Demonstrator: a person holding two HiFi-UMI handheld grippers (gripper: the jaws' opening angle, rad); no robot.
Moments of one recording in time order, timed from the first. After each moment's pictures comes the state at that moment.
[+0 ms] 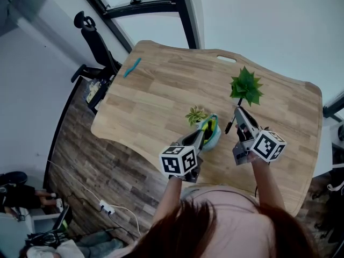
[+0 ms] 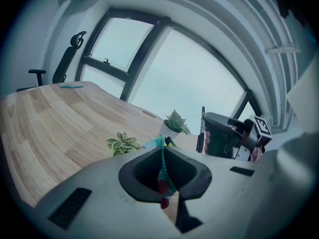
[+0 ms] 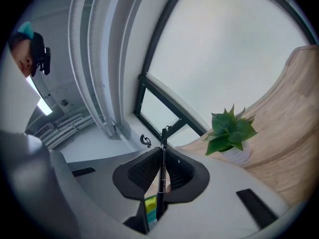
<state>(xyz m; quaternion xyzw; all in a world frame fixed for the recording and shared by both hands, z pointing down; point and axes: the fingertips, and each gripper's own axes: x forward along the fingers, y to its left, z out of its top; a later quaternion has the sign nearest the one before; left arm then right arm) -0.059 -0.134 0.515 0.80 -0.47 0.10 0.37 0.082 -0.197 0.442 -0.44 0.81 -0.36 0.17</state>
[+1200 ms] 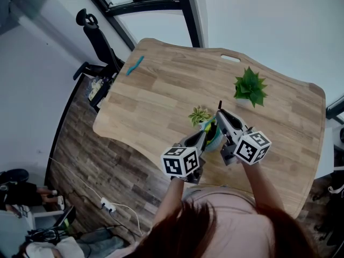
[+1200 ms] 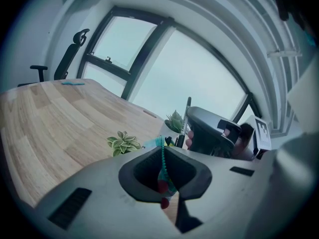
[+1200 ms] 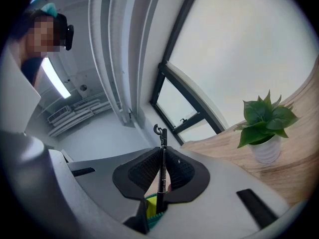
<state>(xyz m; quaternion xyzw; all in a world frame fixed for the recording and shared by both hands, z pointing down) -0.061 -0.135 0.518 0.79 -0.47 0.09 0.38 0.001 -0.194 0.450 -0.37 0.87 -0.30 0.13</state>
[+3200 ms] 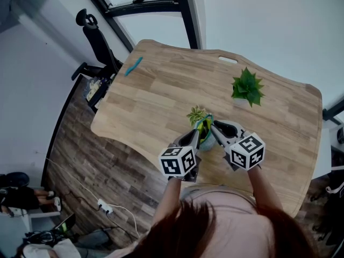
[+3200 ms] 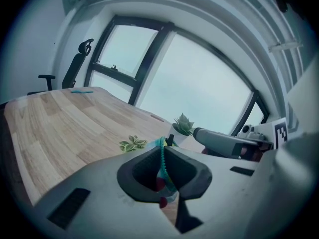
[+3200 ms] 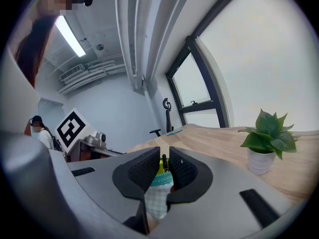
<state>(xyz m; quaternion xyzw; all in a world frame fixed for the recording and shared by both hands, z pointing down) -0.083 -0.134 0.518 0.78 -0.51 0.09 0.35 -0.022 -0.151 0.472 -0.32 0.92 -0.20 -0.07</state>
